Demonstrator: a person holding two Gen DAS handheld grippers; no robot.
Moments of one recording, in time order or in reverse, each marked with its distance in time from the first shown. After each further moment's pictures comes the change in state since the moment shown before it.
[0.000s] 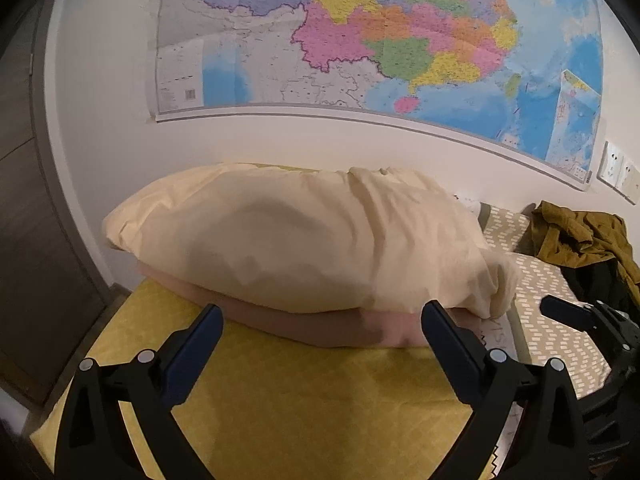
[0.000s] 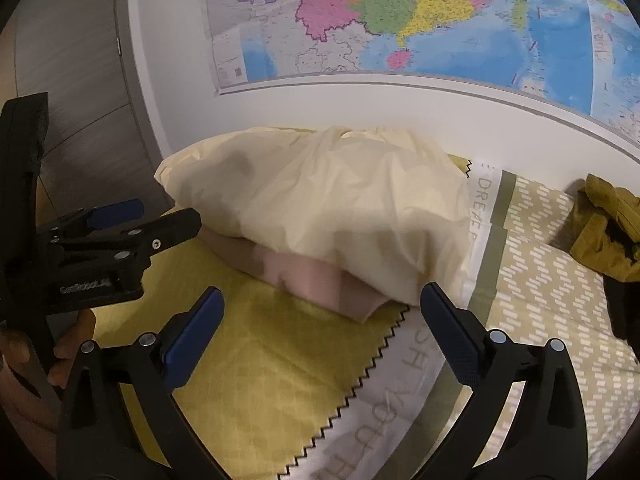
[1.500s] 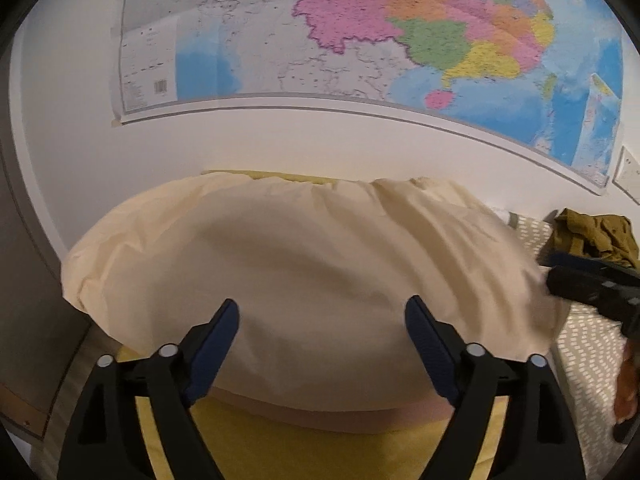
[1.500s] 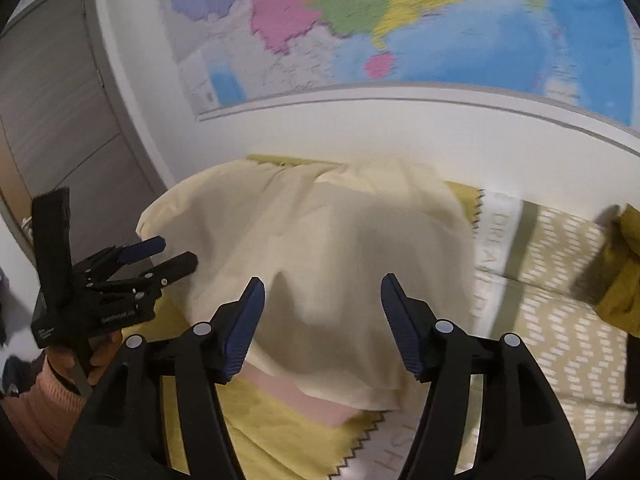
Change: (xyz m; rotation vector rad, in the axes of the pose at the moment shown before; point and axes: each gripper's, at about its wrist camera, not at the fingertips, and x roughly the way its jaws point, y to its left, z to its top) left arm 0.083 0.043 0.048 0.049 0.041 -0.092; right arm 0.058 -0.039 0.074 0.098 0.045 0.081
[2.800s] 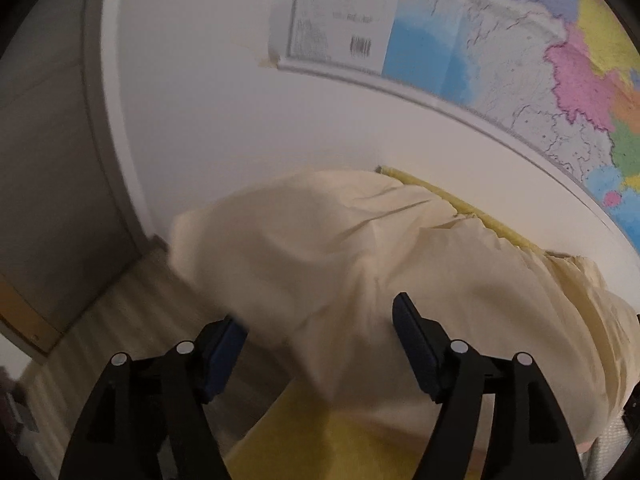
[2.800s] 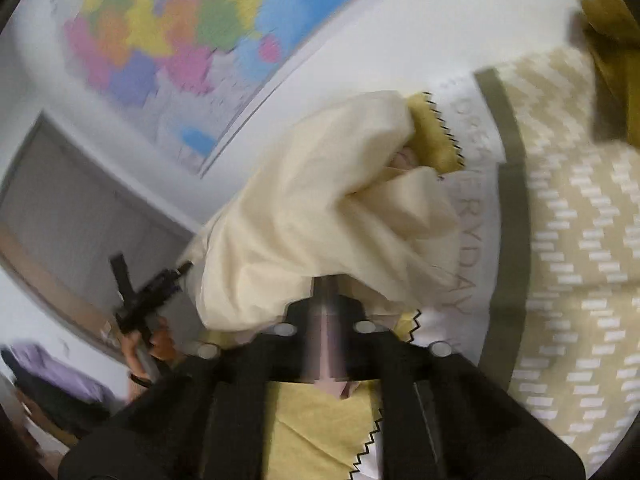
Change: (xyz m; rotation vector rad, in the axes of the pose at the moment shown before) left arm 0.017 0.172 0.021 -0.307 0.057 0.248; right arm -0.008 -0.074 -0.050 0.443 -0.009 0.242
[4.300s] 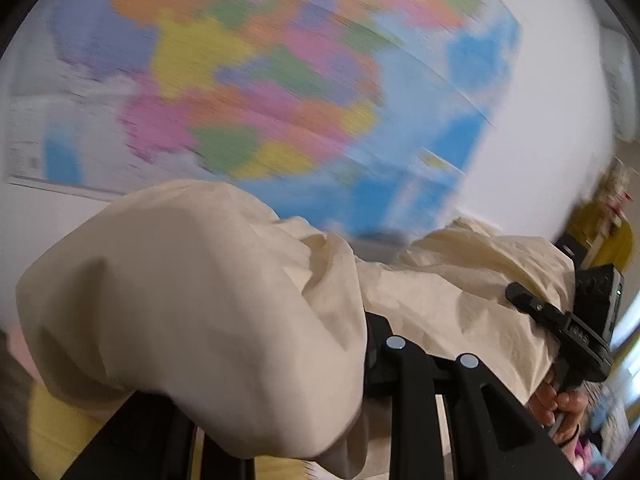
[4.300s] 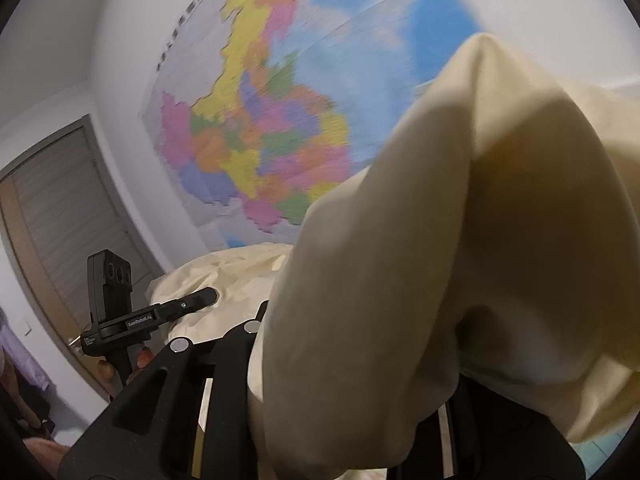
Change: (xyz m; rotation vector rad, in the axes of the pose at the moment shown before) left arm -0.208 -0.210 -0.027 0.265 -0.058 -0.719; right arm -0.237 0.084 0.024 -0.244 -0.394 -0.077
